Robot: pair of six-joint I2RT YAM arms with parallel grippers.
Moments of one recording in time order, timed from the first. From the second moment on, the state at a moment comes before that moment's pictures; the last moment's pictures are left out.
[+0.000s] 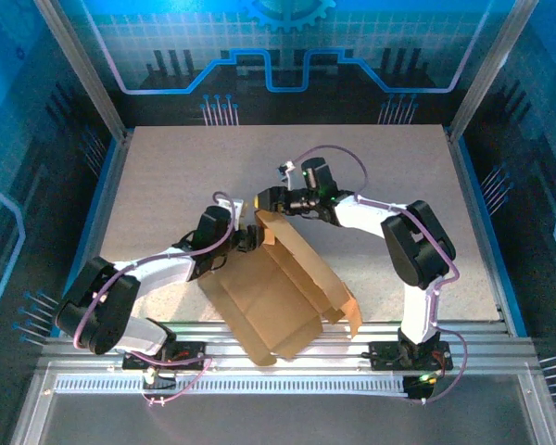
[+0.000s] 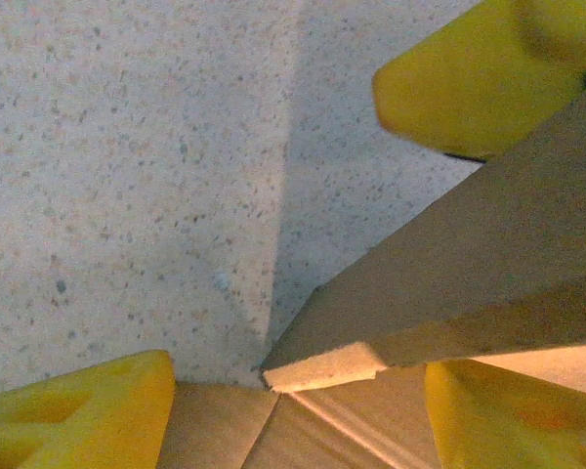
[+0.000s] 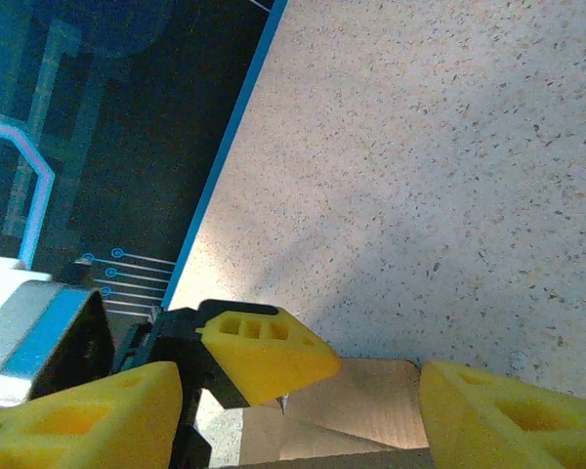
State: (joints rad) left arm -0.46 1.41 0.57 0.24 0.09 -0.35; right arm 0.53 1.94 1.23 0.18 -0.74 0.67
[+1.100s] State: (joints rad) left arm -0.47 1.58 0.70 0.31 0.18 -0.20; right arm 0.48 1.99 1.29 0.10 -0.88 0.70
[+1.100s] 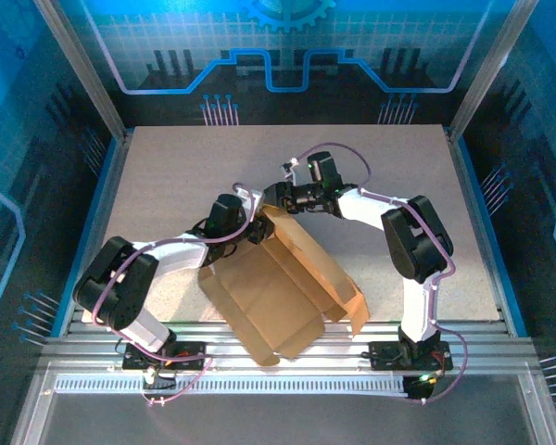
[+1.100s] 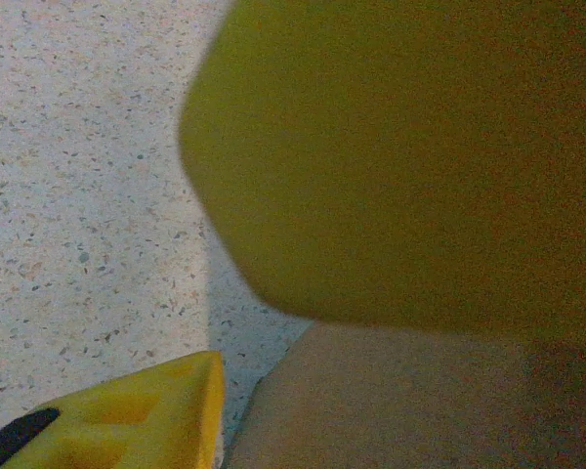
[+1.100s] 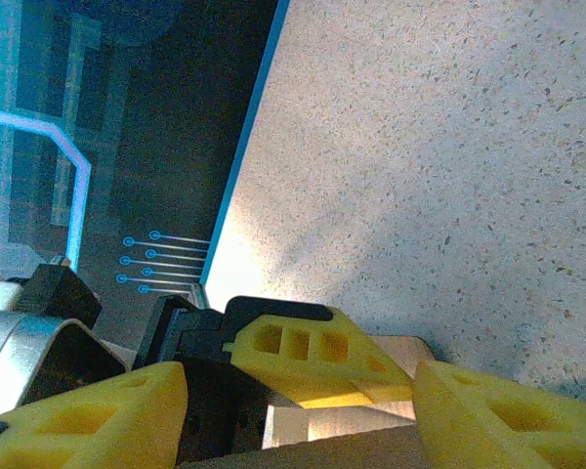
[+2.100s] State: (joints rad) left arm -0.57 1.58 0.69 0.34 -0.10 -0.17; right arm 0.48 1.99 1.29 0.09 -0.86 0.70
